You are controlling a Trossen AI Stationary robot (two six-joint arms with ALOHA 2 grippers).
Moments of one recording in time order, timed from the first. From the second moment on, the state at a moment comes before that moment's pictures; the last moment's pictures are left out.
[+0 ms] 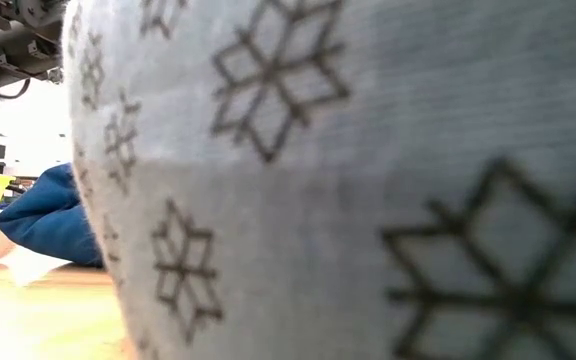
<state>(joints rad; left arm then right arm) -0.05 0.34 0.01 0.63 0.12 0.05 0.10 2.17 1.85 0.18 0.05 -0.23</state>
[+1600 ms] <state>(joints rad) -0.05 0.47 0.01 0.71 0.10 0.06 0.15 2.04 1.85 0.07 0.31 -0.41</state>
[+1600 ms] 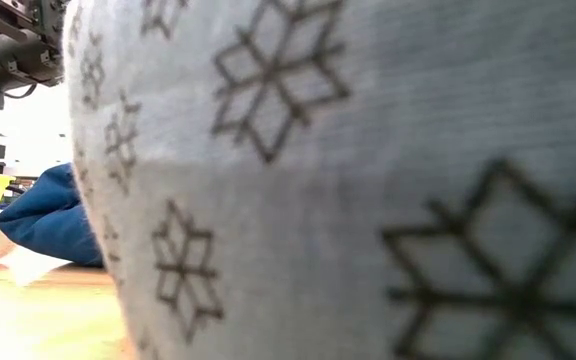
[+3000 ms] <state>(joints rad) -0.13 0.48 0.01 0.60 0.00 0.07 0.17 1.42 0.59 0.92 0.11 -0.04</state>
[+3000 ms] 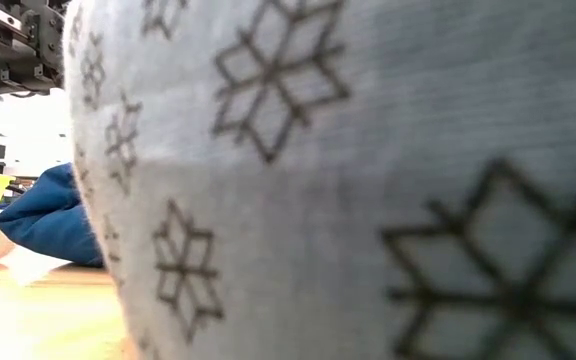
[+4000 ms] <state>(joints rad) -0.49 0.72 0.35 -0.01 -0.33 -0.19 0.31 1.41 0.33 1.24 0.31 -0.08</state>
